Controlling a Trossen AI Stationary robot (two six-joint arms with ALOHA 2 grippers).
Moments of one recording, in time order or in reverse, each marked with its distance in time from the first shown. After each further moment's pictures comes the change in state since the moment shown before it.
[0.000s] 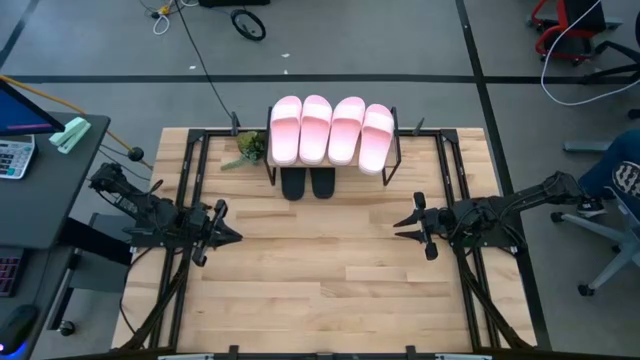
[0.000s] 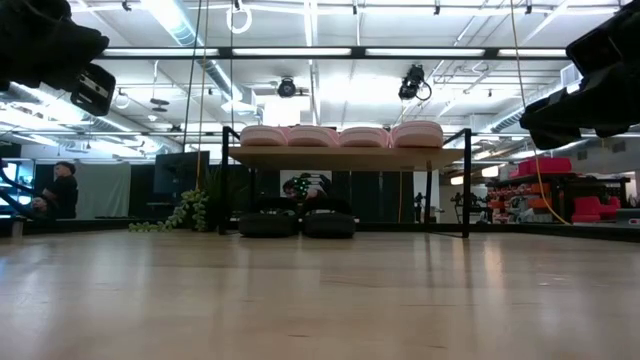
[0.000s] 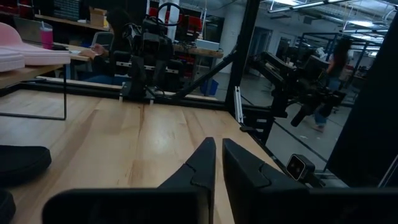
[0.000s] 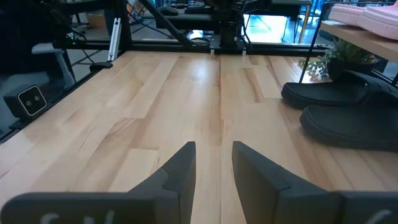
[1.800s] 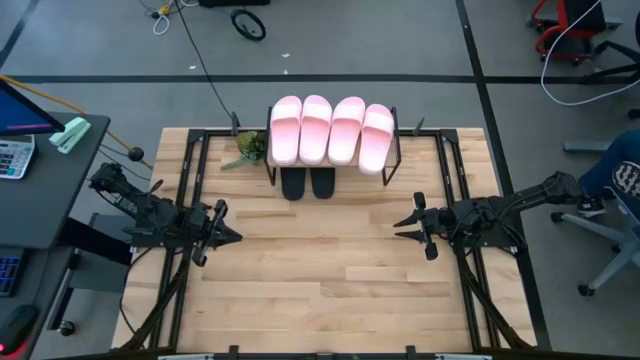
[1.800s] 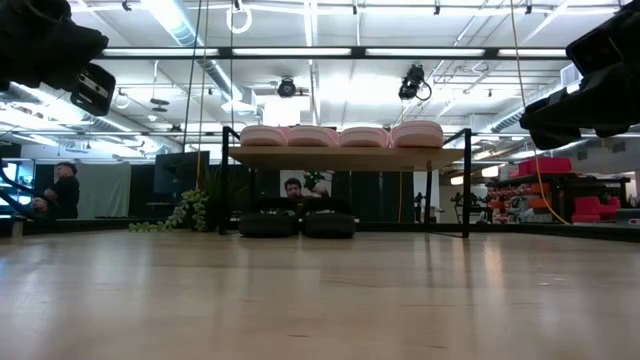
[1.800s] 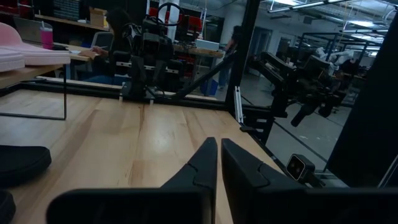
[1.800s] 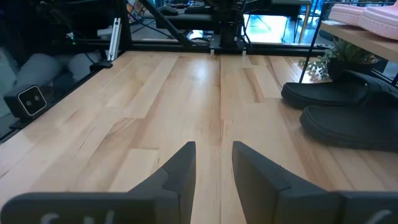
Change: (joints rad) left arm 0.000 0.000 0.000 0.000 0.000 0.000; right arm 0.000 0.000 0.000 0.000 0.000 0.000
